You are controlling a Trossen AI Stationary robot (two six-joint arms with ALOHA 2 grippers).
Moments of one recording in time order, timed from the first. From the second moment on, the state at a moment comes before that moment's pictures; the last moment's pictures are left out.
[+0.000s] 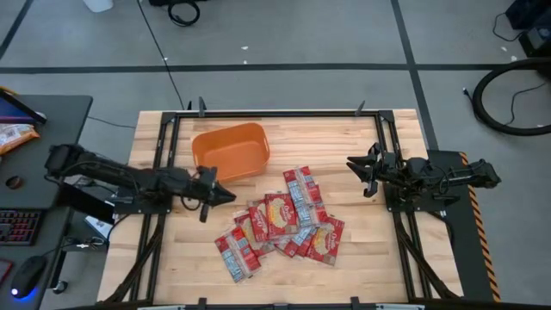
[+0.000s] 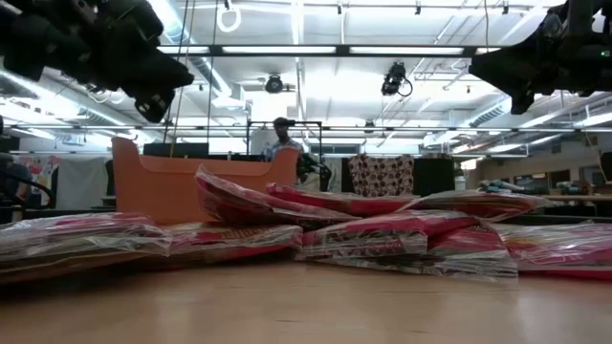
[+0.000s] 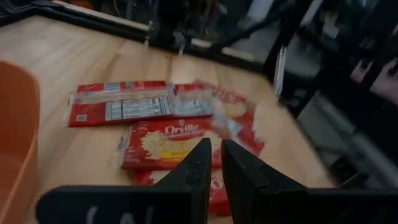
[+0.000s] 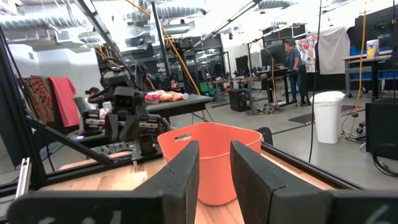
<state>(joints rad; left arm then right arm) -0.16 0.87 0.26 0.38 -0.05 -0.29 0.08 0.07 0.01 0.28 0.37 0.08</state>
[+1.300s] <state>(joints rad) -0.46 1.62 0.83 -0.20 -0.52 0.46 0.08 0.07 0.01 0.28 0.37 0.08</state>
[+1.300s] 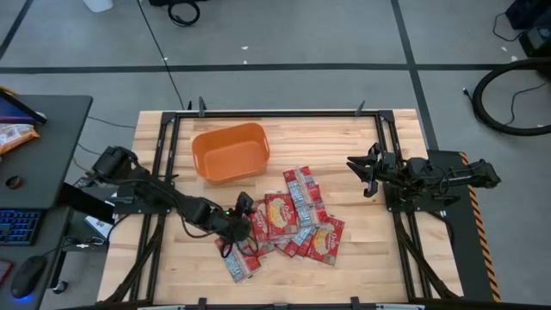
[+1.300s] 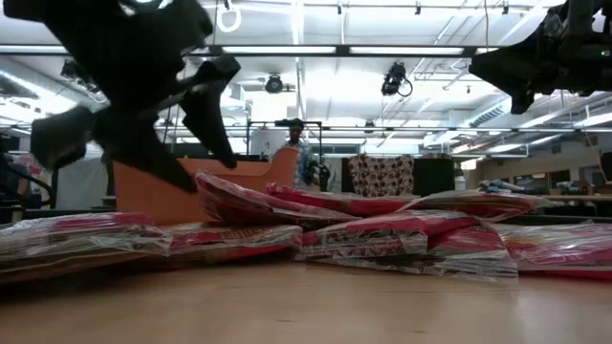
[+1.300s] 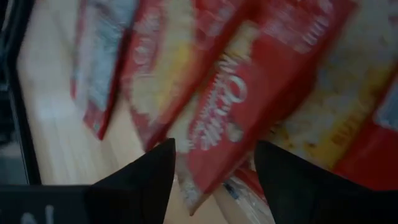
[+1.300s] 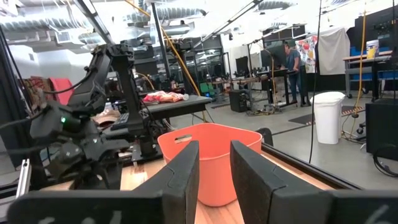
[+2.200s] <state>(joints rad) -0.46 1.71 0.88 -0.30 -0.50 0.38 0.08 0.07 0.01 0.30 0.37 0.08</state>
